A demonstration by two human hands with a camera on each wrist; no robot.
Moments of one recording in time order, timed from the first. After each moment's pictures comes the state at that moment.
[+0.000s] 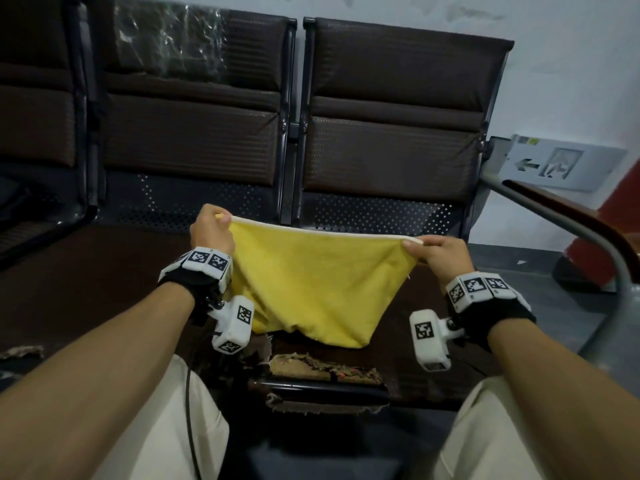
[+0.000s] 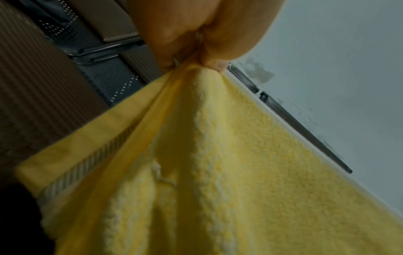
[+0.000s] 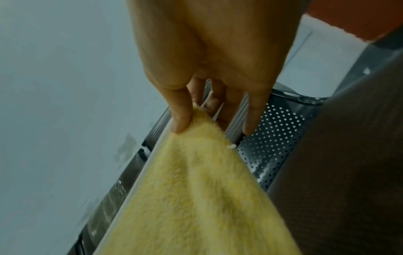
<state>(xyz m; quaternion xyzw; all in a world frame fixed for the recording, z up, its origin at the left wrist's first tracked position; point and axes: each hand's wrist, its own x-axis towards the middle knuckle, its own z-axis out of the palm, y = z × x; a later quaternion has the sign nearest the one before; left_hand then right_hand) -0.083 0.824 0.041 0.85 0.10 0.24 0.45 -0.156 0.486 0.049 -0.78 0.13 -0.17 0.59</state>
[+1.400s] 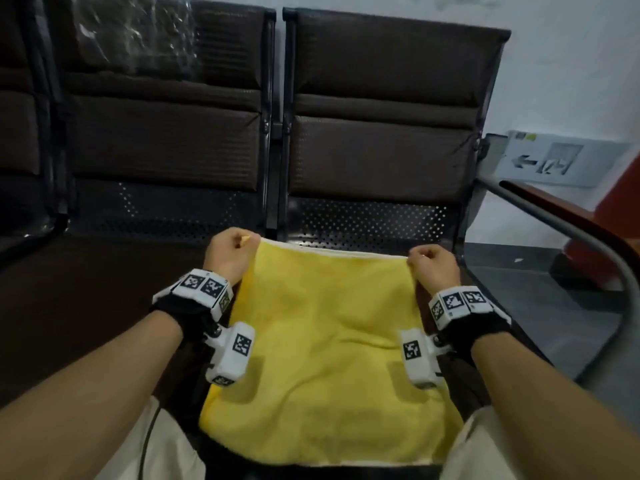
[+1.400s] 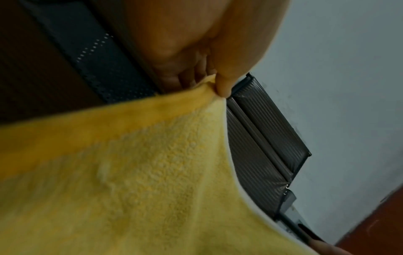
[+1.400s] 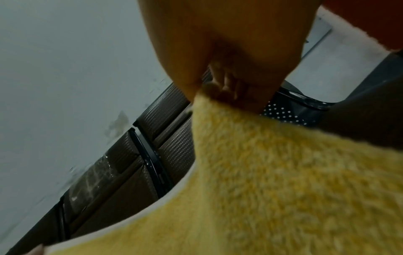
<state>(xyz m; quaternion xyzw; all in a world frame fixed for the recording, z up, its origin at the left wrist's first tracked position) -0.066 0.775 0.036 0.84 0.04 0.11 0.54 -0.119 0.467 0.038 -0.84 0.27 -0.18 0.45</state>
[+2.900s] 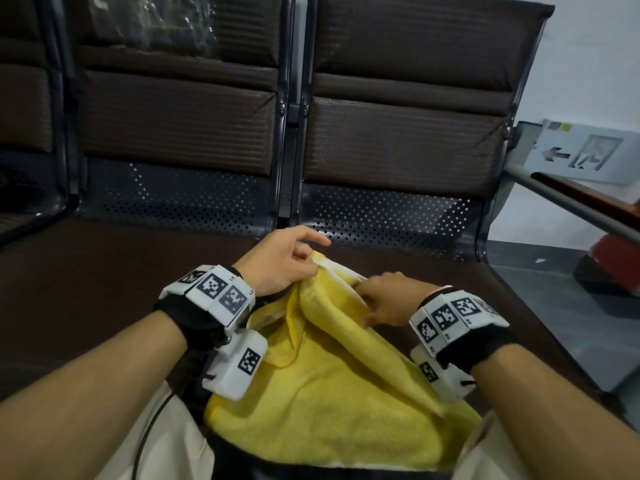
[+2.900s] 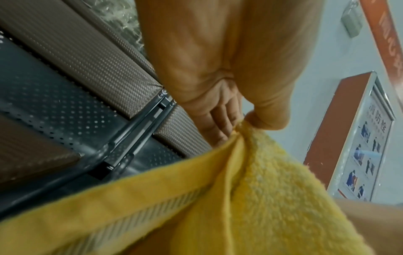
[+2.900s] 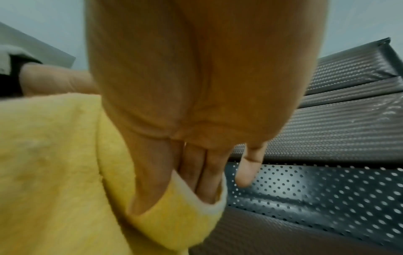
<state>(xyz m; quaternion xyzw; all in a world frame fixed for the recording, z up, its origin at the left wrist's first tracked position) -0.104 0.752 0.050 0.83 -0.24 -0.09 0.50 -0.130 0.542 0.038 -0.96 -0.20 0.18 0.01</state>
